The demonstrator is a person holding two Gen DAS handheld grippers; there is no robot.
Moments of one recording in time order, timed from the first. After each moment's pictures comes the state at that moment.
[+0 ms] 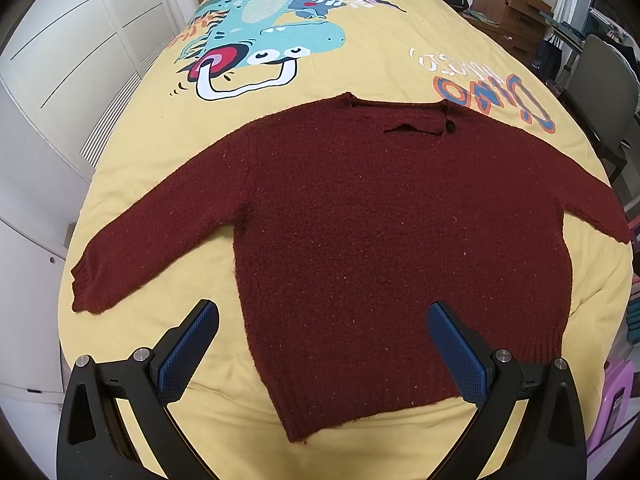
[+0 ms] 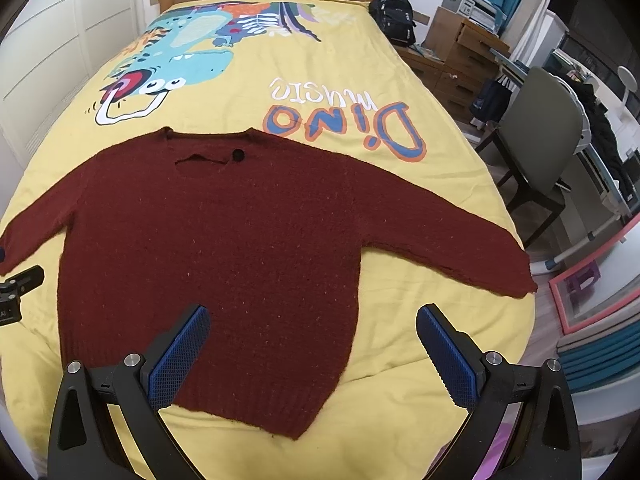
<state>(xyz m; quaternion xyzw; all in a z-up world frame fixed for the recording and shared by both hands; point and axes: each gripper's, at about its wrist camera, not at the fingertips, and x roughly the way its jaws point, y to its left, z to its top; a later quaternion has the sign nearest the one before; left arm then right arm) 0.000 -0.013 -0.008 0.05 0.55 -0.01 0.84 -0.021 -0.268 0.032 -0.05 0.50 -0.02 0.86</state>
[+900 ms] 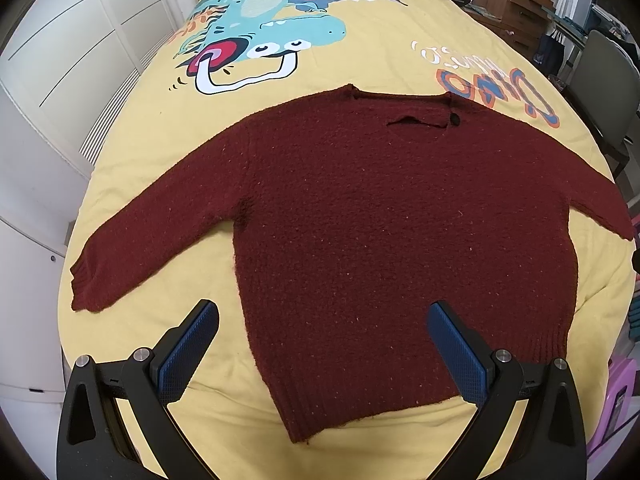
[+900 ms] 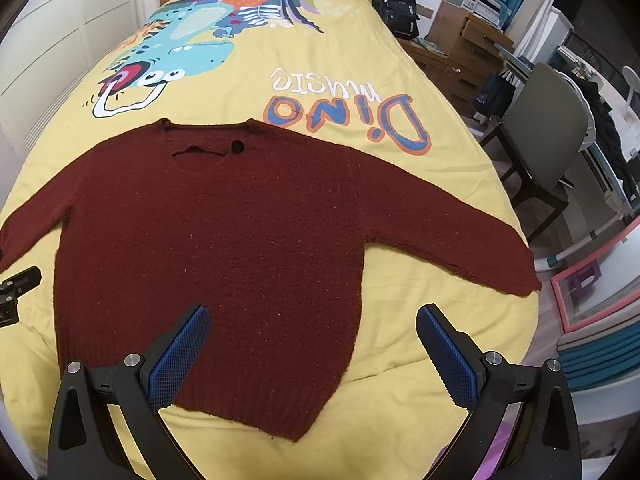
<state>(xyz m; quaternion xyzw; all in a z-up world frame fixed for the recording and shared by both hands) 0.003 -0.011 -0.017 0.05 0.55 -0.01 0.83 -0.011 -0.270 0.020 -0.05 0.51 -0.02 0.86</state>
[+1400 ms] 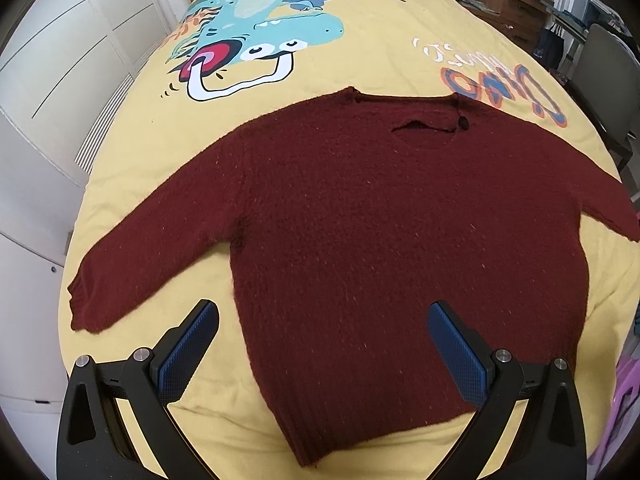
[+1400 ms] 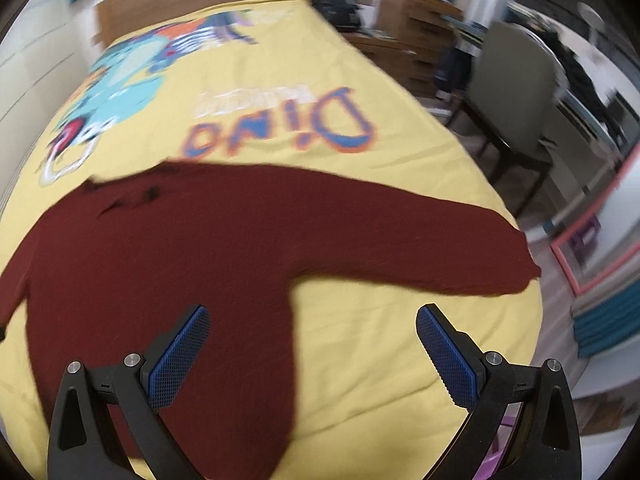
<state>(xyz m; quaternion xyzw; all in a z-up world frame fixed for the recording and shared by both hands) 0.035 -0.006 -0.031 0.06 0.56 -0.02 0.83 0.046 -0.401 -0.018 0.05 0.48 -0.11 0.87</state>
